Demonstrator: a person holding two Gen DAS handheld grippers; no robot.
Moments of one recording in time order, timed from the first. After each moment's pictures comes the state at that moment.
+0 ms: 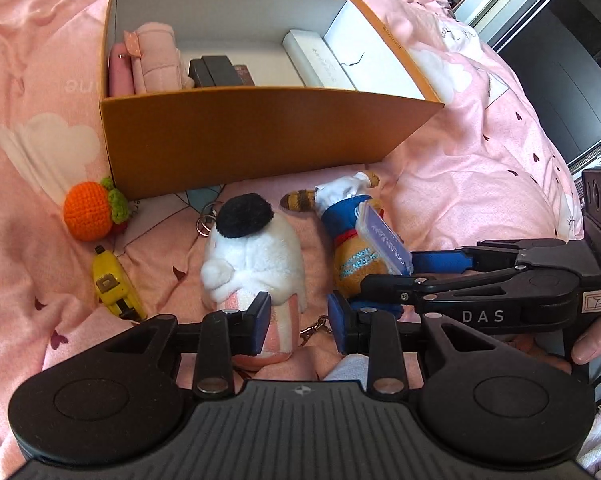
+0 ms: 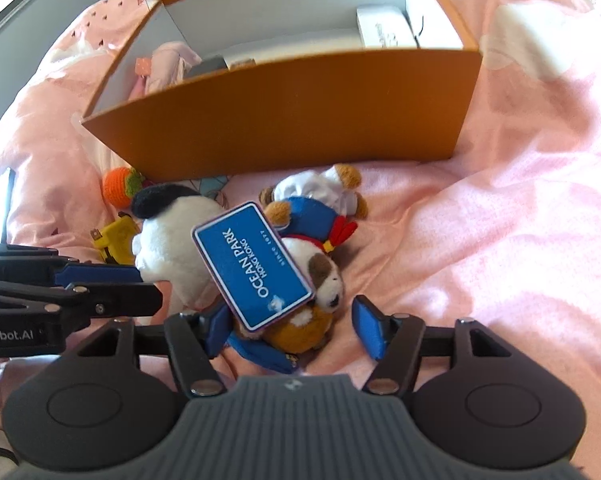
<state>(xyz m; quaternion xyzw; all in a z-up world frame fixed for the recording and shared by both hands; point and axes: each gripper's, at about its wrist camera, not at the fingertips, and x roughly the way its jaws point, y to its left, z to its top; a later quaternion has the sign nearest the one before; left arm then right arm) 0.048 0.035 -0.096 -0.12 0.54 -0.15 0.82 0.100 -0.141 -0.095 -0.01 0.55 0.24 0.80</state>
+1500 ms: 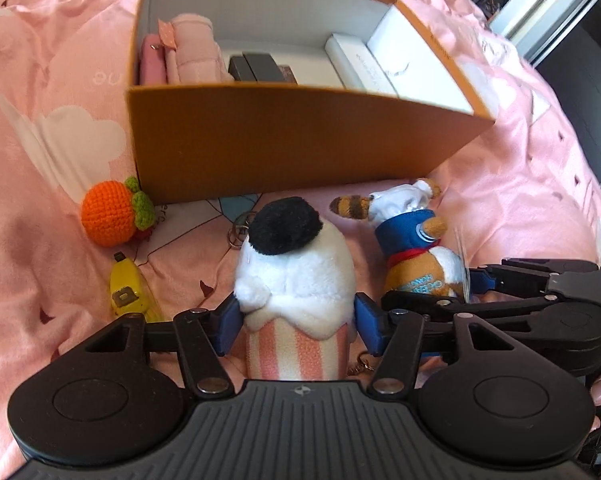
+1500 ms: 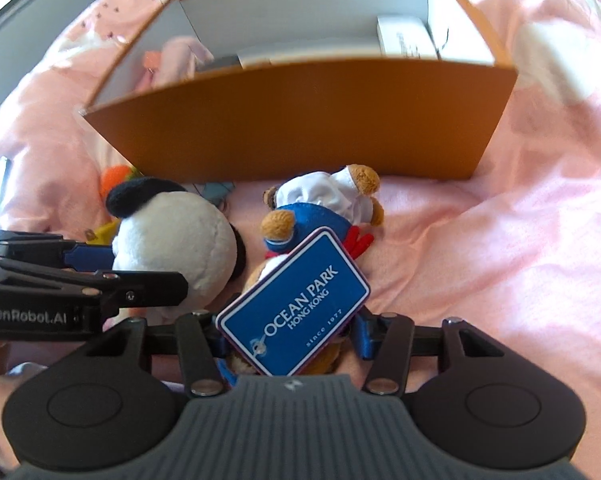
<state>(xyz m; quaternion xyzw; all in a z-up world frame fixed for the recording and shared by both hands) 0.061 0.045 -0.118 -0.13 0.54 -0.09 0.83 0.103 -0.134 -0.102 -0.03 0.53 0.25 0.81</state>
